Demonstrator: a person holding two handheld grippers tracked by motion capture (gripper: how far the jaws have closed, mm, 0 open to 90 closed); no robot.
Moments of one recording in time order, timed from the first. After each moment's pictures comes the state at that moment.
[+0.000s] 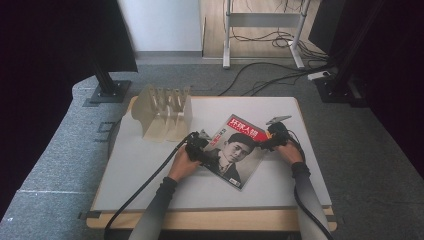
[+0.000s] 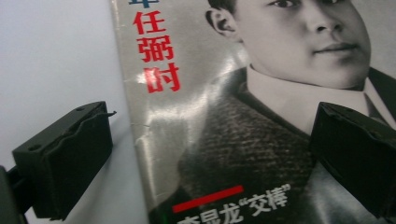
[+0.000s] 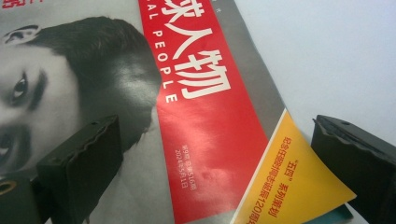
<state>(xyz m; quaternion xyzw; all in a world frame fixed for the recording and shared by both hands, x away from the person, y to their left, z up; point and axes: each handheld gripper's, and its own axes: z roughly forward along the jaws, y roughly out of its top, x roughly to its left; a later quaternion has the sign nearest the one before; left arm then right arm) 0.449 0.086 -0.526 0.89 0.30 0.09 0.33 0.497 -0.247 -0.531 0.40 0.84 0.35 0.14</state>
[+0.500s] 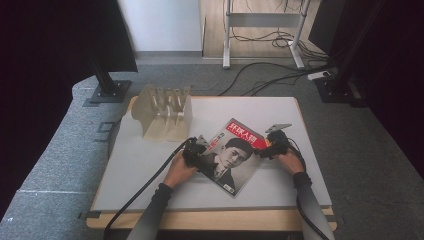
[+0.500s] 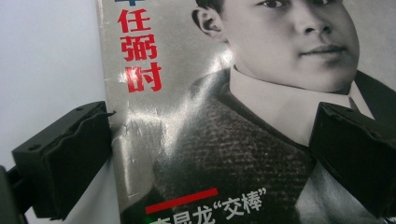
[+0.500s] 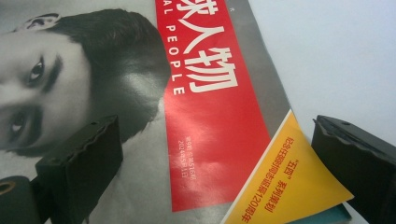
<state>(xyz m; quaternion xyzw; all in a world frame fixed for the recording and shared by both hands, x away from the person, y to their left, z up) 0.423 0.096 -0.525 0.89 0.29 0.08 0.33 0.463 -0.240 -0.532 0.39 0.84 0.36 0.14</state>
